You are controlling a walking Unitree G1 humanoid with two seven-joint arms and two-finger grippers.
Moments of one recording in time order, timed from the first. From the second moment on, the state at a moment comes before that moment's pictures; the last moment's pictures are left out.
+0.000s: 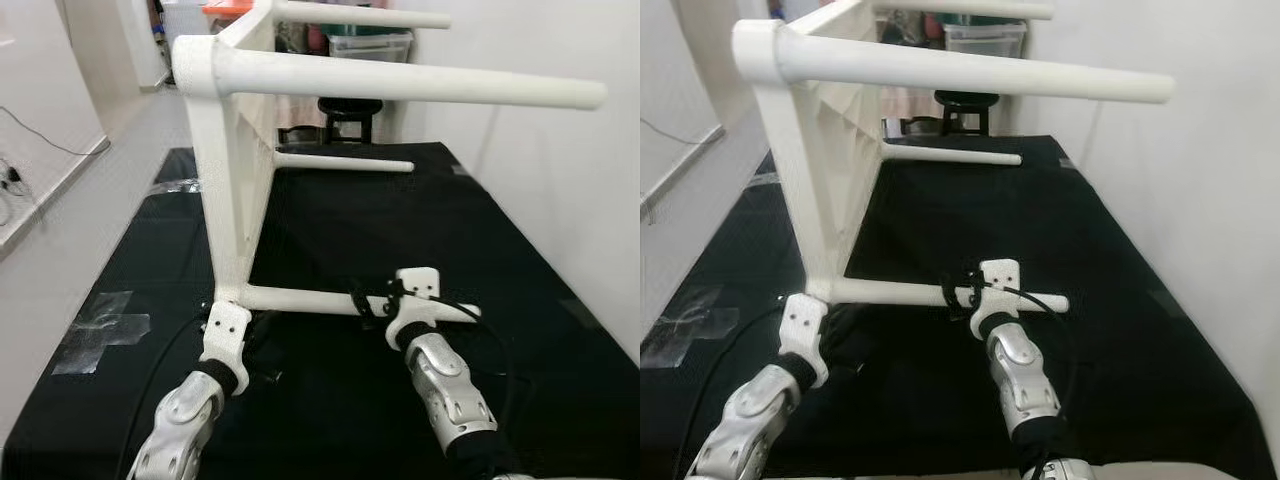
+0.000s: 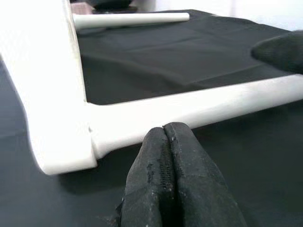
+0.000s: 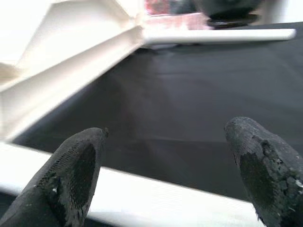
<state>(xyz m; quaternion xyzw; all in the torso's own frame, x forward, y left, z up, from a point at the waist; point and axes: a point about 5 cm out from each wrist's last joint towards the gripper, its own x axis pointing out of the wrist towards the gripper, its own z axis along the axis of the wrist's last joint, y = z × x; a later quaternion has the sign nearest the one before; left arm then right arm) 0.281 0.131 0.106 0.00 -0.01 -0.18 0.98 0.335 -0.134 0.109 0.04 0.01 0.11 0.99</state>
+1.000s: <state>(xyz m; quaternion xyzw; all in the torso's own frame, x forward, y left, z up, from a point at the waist) 0.283 0.136 0.112 0.01 -0.02 -0.19 0.98 0.336 -0.134 0.111 0.08 0.01 0.11 0.99</state>
